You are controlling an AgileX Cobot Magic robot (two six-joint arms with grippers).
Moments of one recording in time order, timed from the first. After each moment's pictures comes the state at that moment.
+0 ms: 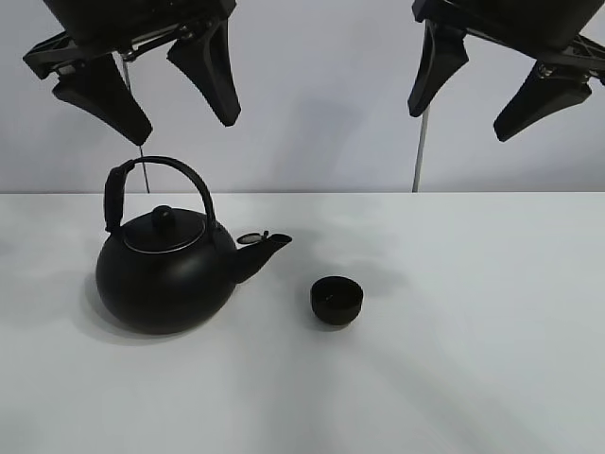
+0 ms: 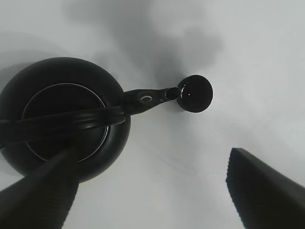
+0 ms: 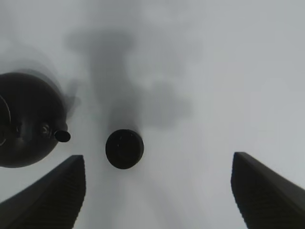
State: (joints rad) left arm -0.45 1.73 -1.45 -0.31 0.95 0.01; right arm 0.22 1.64 -1.35 0.22 0.87 0.06
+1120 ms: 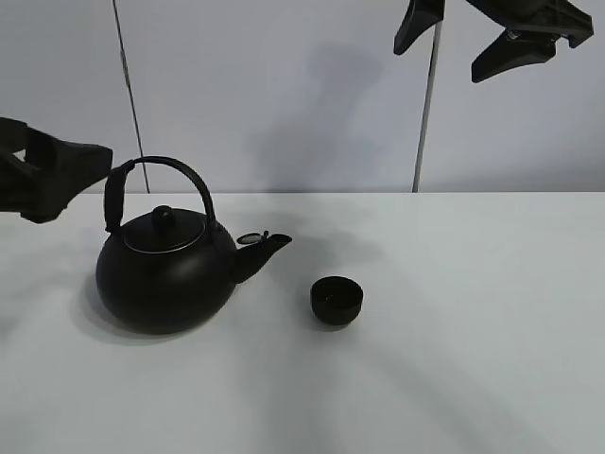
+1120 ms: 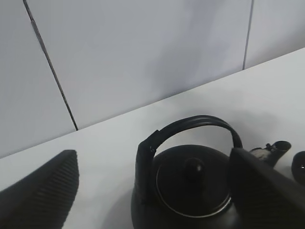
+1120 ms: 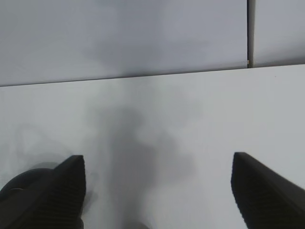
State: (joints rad) left arm -0.37 1.42 -0.34 0.07 -0.75 0.11; right arm 0.22 1.65 -1.35 0.23 0.52 0.06
